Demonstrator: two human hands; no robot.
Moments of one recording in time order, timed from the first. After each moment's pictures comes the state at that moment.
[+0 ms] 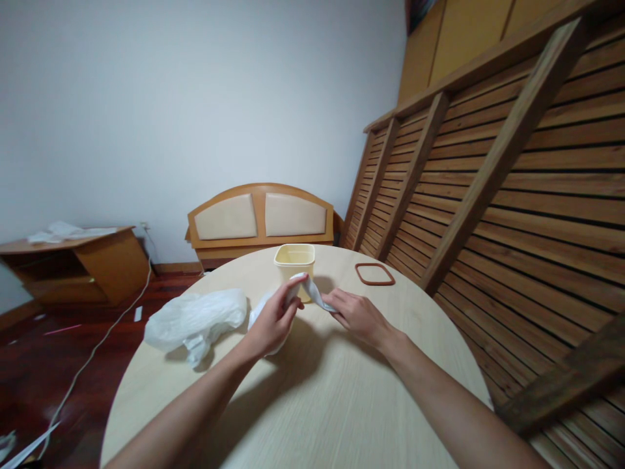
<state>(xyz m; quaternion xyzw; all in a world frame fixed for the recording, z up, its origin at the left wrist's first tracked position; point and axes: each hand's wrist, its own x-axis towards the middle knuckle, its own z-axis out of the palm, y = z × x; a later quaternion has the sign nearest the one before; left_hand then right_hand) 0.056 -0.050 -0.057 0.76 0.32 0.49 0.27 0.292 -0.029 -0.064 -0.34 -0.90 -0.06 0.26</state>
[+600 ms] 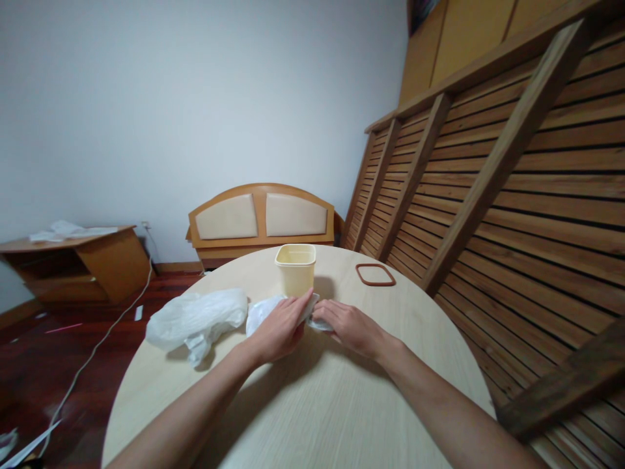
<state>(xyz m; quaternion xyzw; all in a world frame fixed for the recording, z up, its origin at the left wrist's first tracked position) 0.049 -0.043 -0.080 0.91 0.32 0.27 0.00 0.275 -0.039 -0.068 -0.21 -0.94 -0.03 0.27</state>
